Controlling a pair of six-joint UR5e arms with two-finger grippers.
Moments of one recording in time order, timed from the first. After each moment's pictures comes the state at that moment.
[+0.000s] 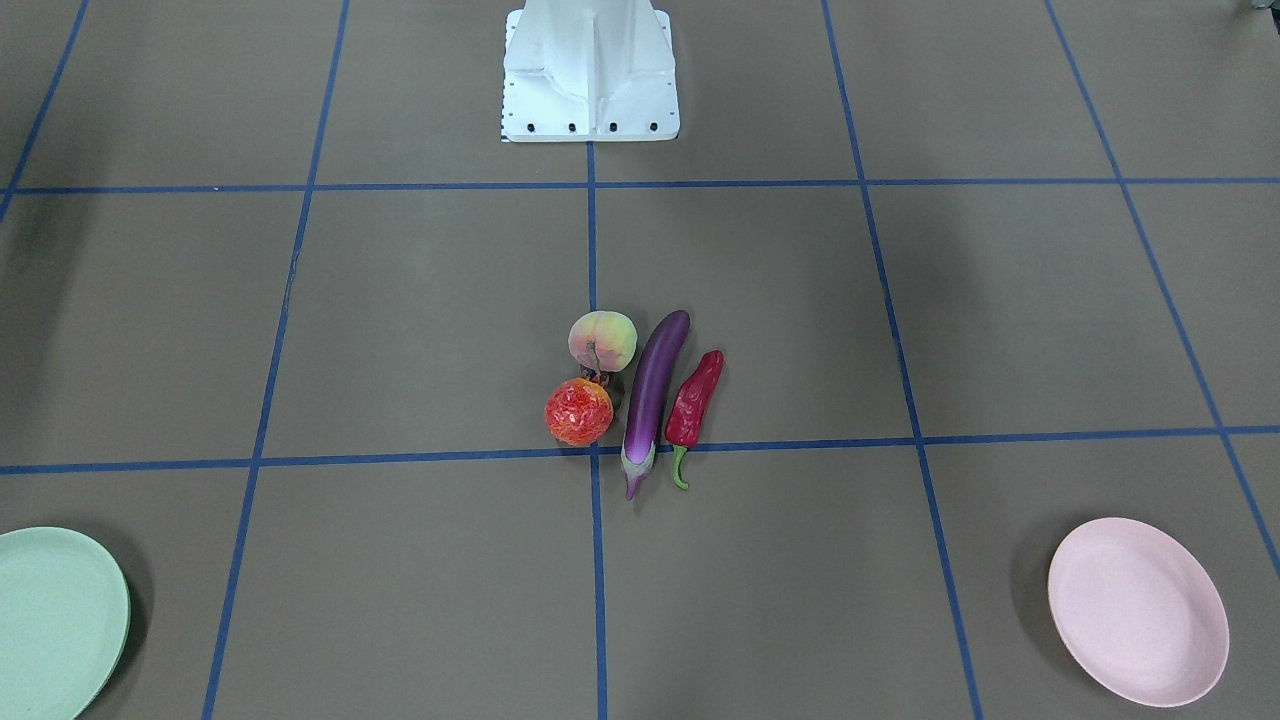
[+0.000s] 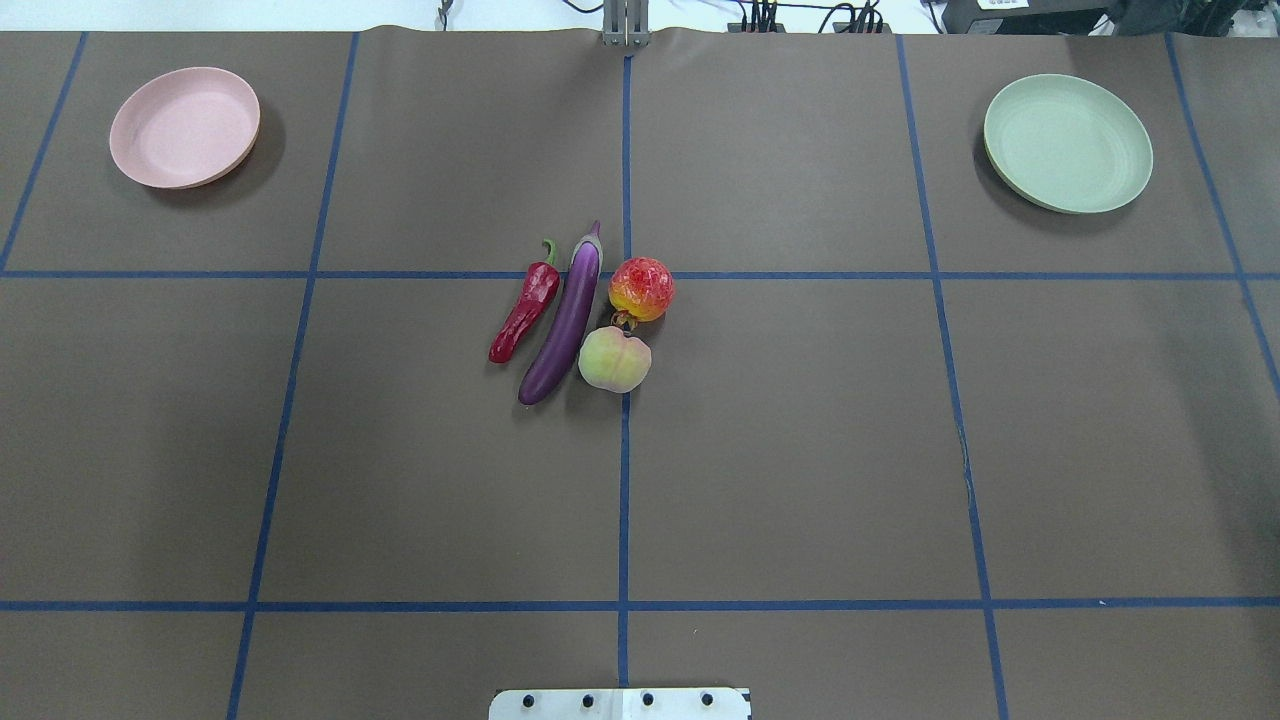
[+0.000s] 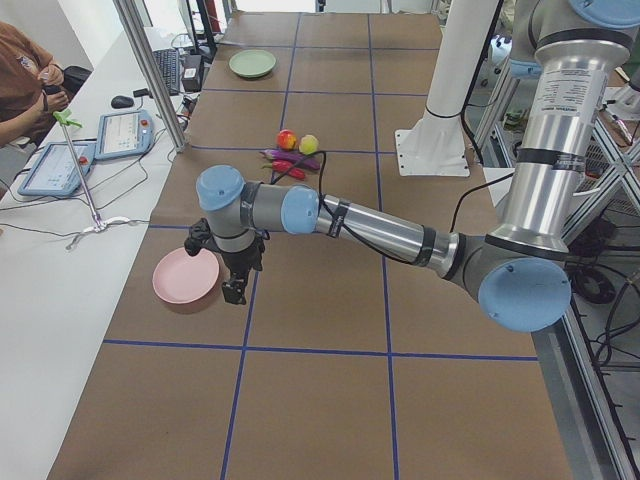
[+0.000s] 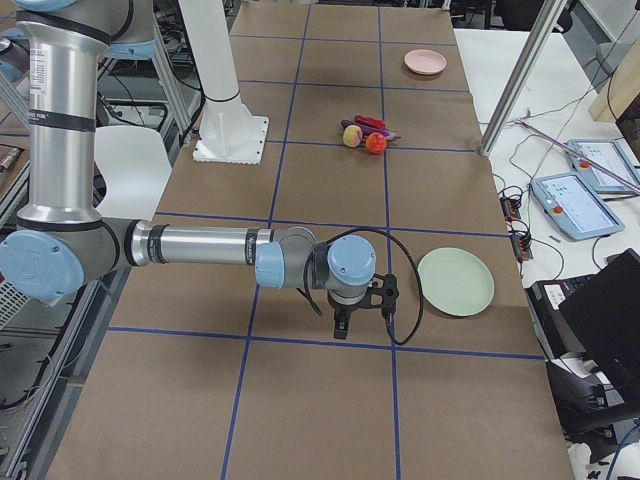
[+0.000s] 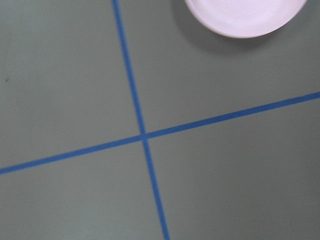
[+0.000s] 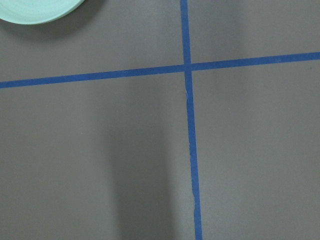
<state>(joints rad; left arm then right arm) -1.46 -1.78 -1.72 -1.34 -2.30 0.15 1.56 -1.68 1.69 -1.57 2.49 0.09</state>
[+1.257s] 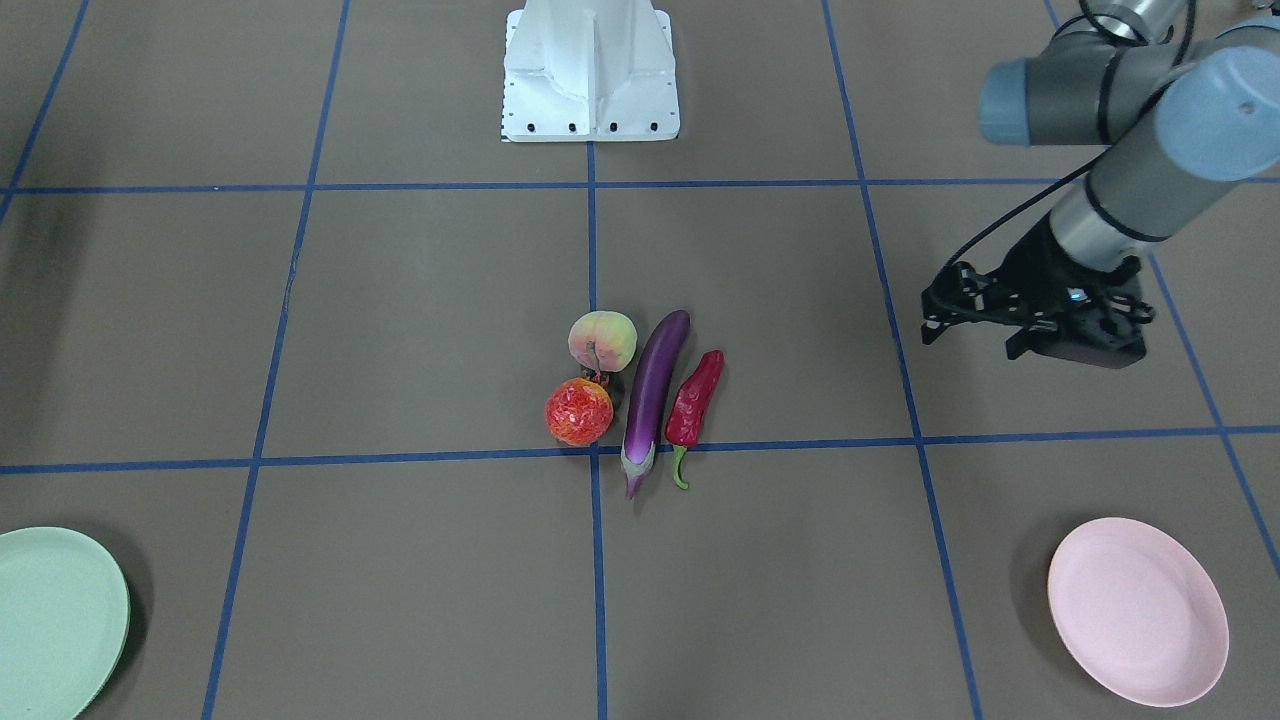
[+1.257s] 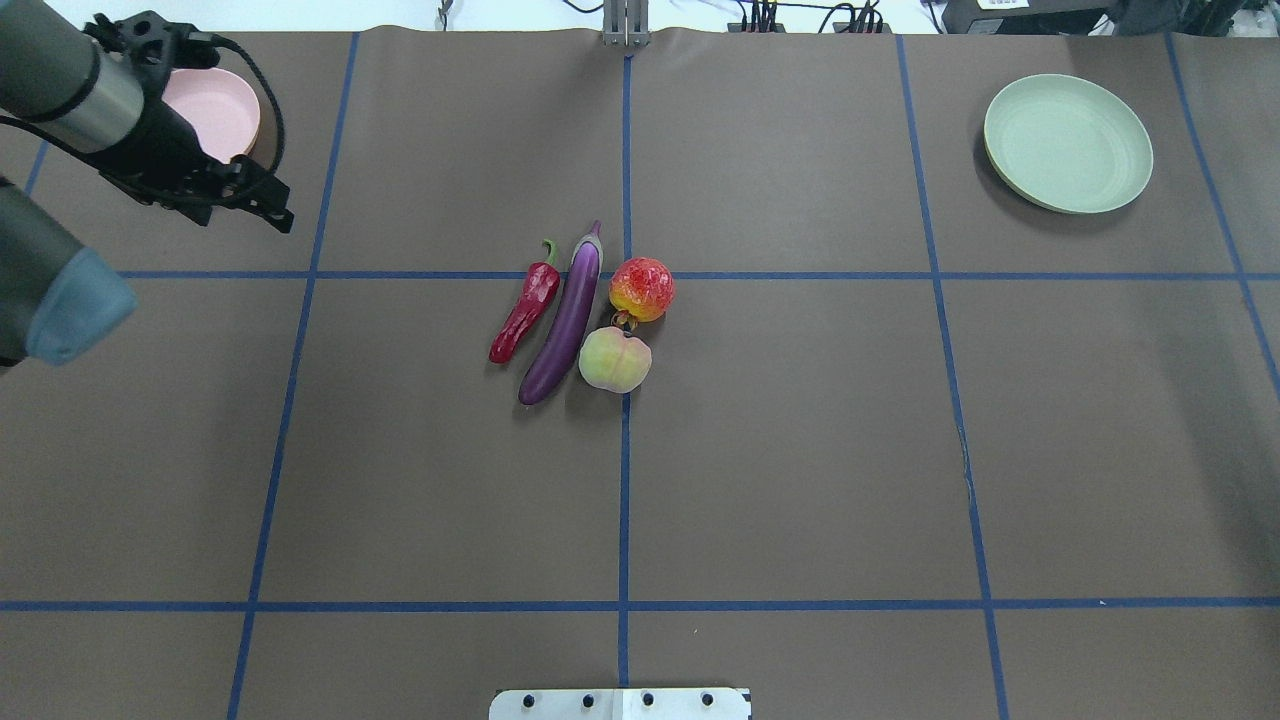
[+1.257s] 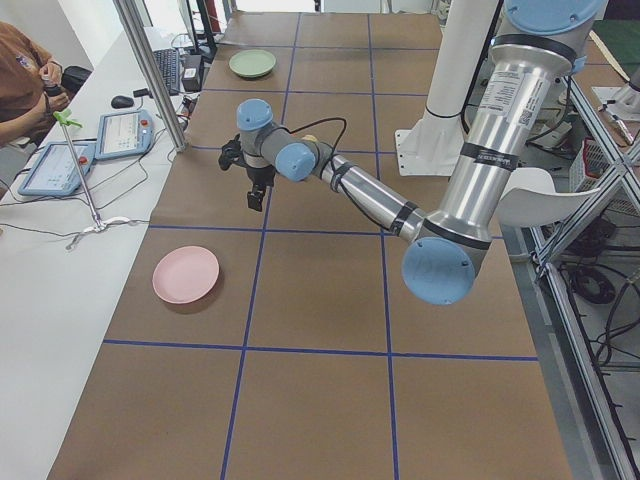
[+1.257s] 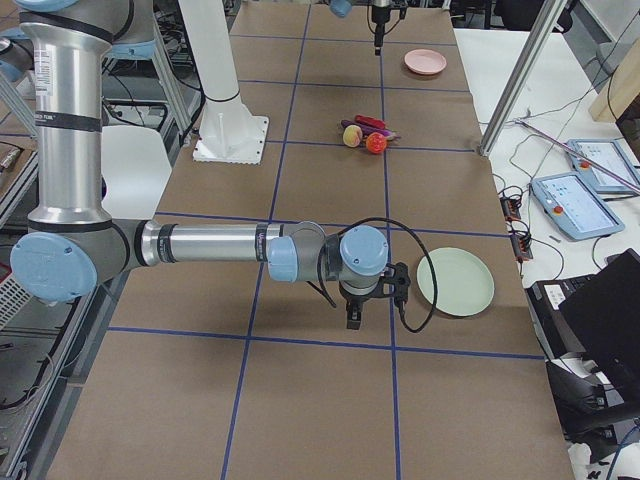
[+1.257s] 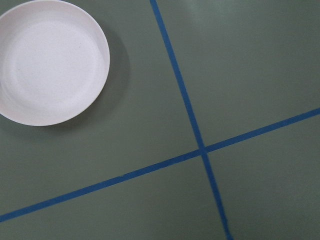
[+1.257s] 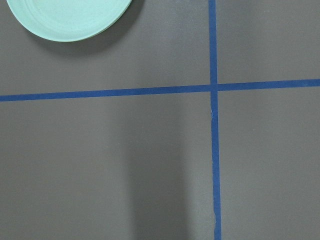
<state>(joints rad) -0.97 -2.00 -1.73 -1.69 -2.22 -0.76 1.55 -1.64 1.68 -1.56 2.50 0.09</state>
